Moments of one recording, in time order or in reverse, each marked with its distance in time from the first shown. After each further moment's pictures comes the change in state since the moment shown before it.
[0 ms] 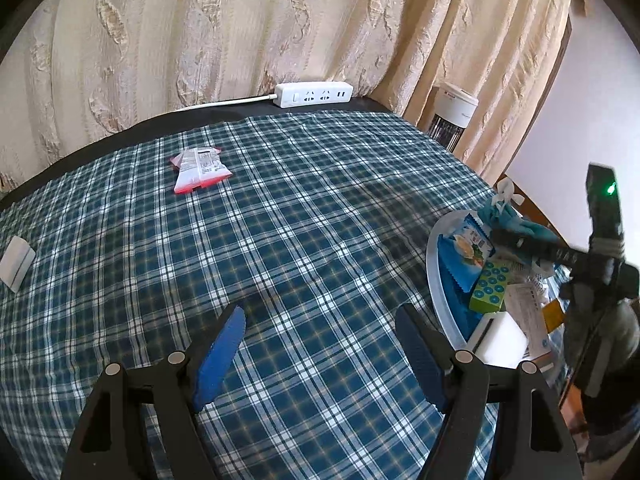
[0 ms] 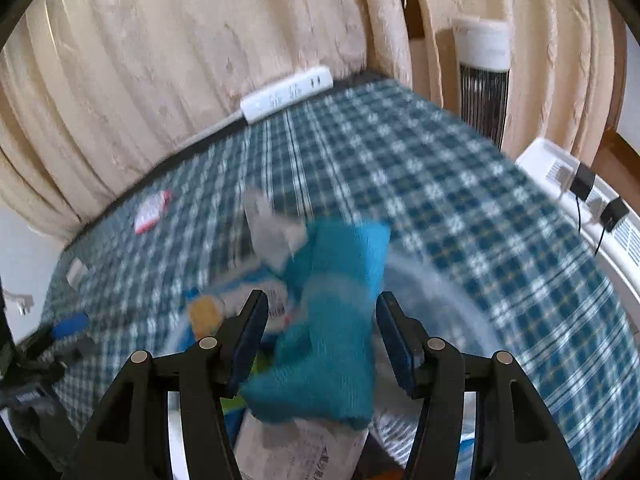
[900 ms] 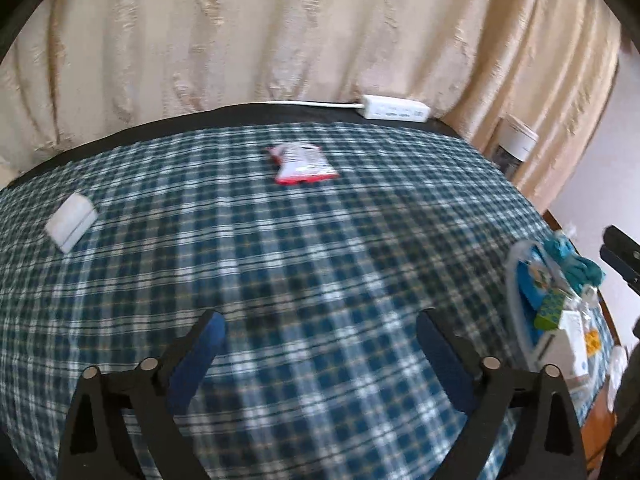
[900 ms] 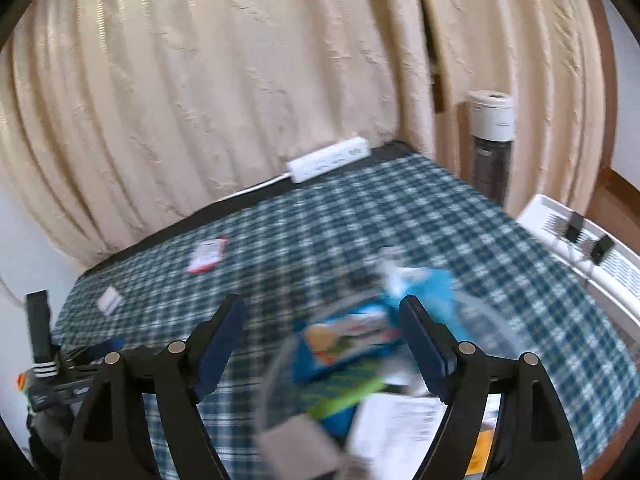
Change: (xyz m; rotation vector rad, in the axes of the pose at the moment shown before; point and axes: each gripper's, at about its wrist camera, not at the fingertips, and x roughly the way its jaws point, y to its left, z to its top) left arm -0.016 0.068 -0.014 -0.152 -0.045 0.150; right arm -0.073 0.085 -0.005 -0.036 -0.241 0.033
